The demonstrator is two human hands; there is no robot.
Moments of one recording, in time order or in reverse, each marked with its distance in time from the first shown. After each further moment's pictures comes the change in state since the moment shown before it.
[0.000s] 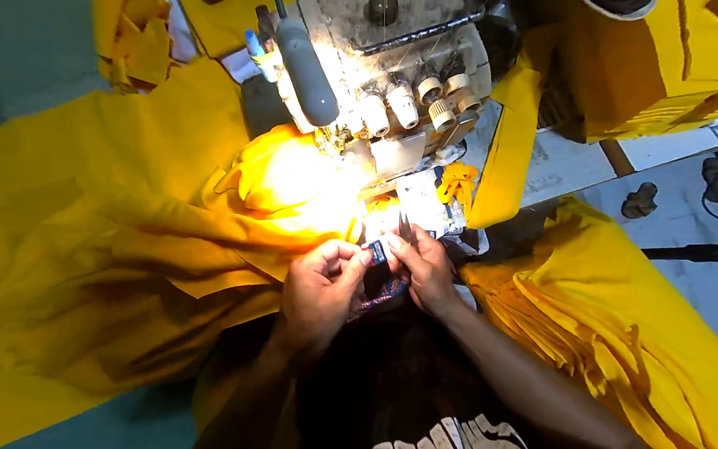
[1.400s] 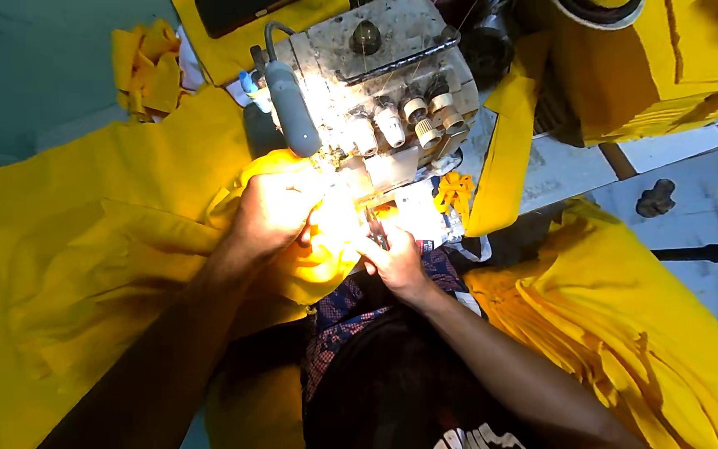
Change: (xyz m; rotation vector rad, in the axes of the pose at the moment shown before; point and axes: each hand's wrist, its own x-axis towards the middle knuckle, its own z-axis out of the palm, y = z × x) left_hand 0.105 0.042 -0.047 0.432 -0.006 -0.147; right_hand 0.033 -0.001 0.029 -0.090 0.006 0.085
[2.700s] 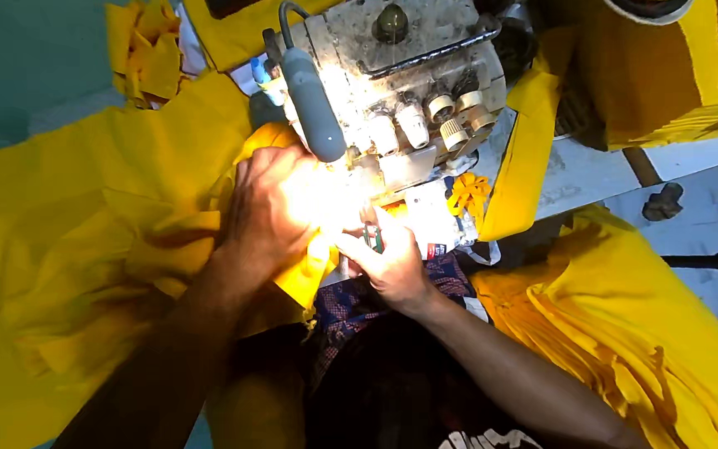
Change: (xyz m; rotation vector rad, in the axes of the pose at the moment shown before) left_hand 0.017 -0.038 -0.008 0.703 0.228 0.644; right_hand -0.003 -0.033 0.030 0.016 -0.106 -0.140
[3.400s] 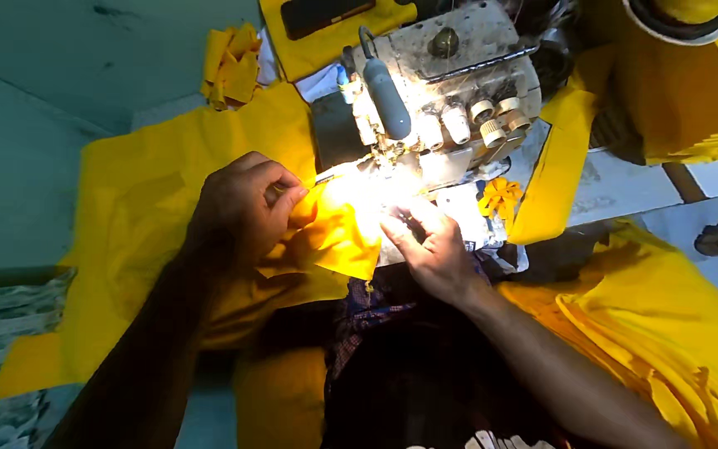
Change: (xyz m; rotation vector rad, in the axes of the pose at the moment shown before) left_hand -0.054 -0.026 -0.090 -0.081 -0.021 -0.163; right_hand -0.003 -0.015 -0.013 -0.675 -0.038 -0.406
